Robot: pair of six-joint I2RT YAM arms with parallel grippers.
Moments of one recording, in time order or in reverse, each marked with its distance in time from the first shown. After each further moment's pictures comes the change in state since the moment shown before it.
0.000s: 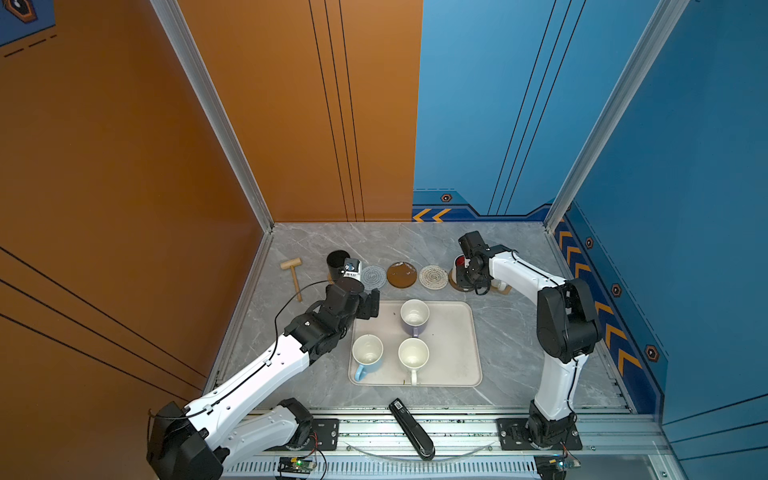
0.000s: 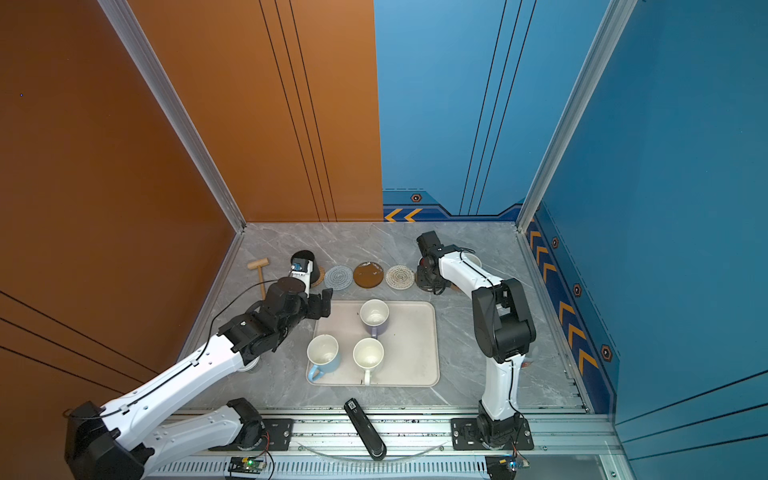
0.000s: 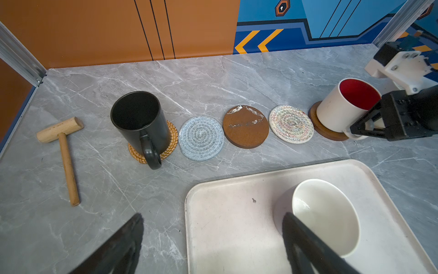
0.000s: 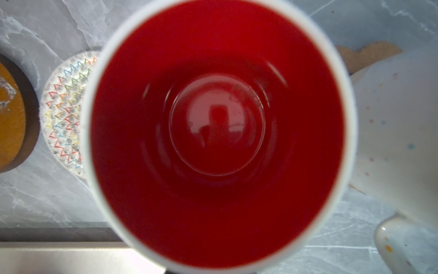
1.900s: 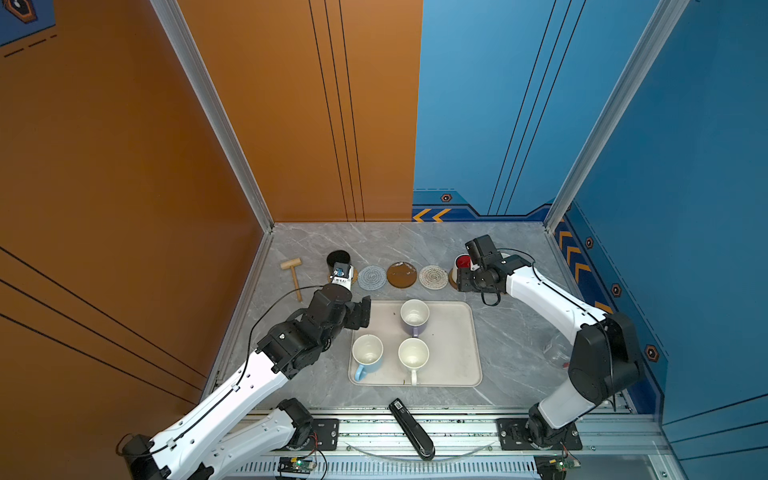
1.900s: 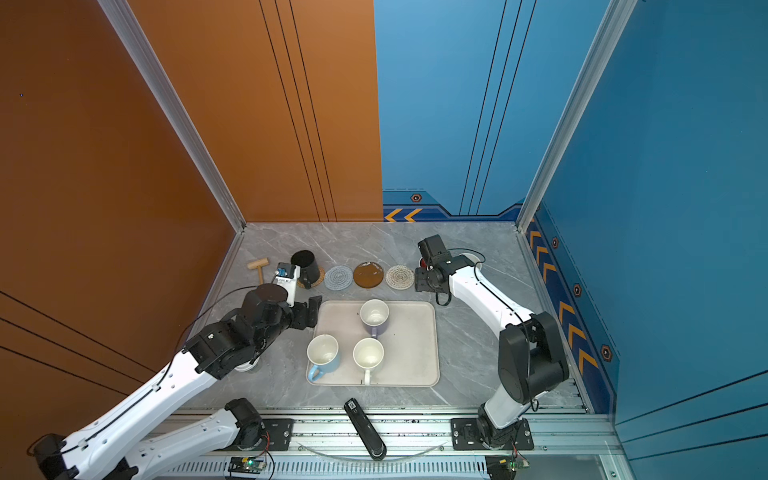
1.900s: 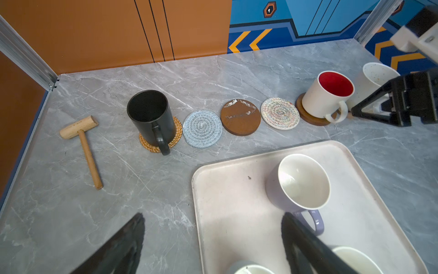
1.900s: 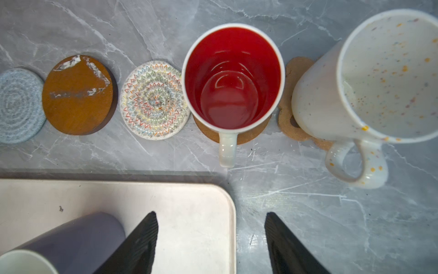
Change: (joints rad) left arm -0.077 -0.175 0.090 -0.294 -0.013 -0.001; right arm 0.093 -0.341 -0.192 0.026 0.048 0.054
